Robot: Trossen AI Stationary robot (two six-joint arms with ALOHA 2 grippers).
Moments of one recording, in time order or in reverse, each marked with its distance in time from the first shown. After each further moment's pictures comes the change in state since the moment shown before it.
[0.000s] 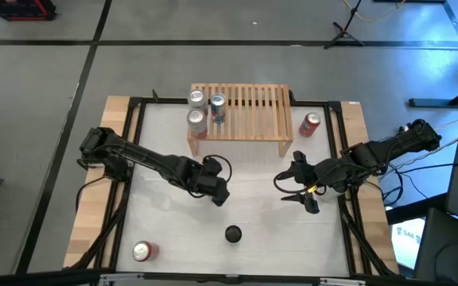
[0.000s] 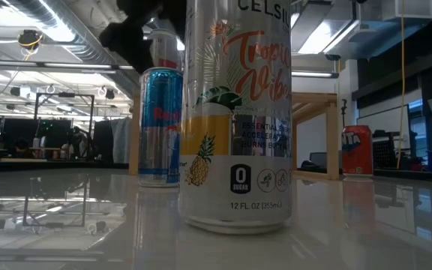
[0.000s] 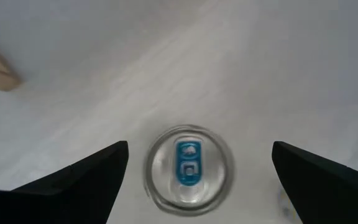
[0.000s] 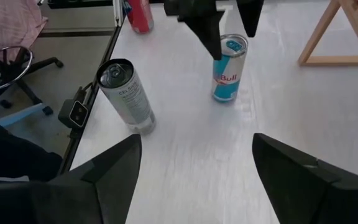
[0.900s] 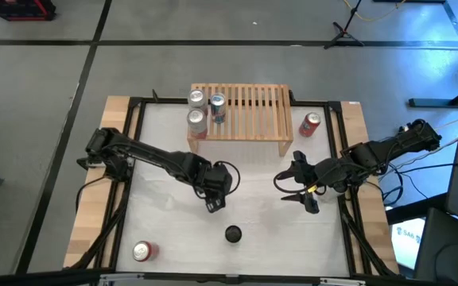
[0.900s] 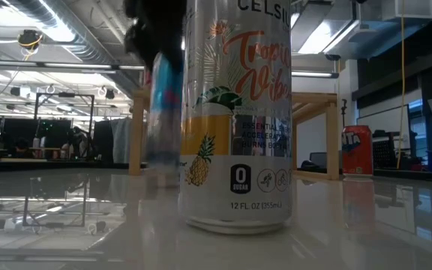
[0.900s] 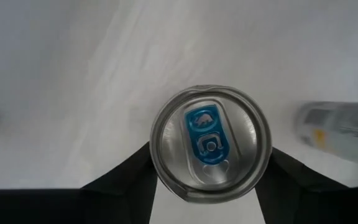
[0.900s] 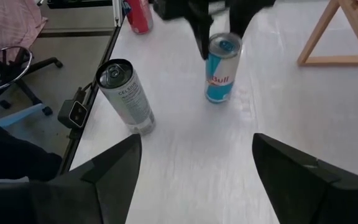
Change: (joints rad) left arm 0.044 0.048 0.076 -0.063 0.206 0.421; right arm -0.002 0.000 0.000 0.000 0.000 0.000
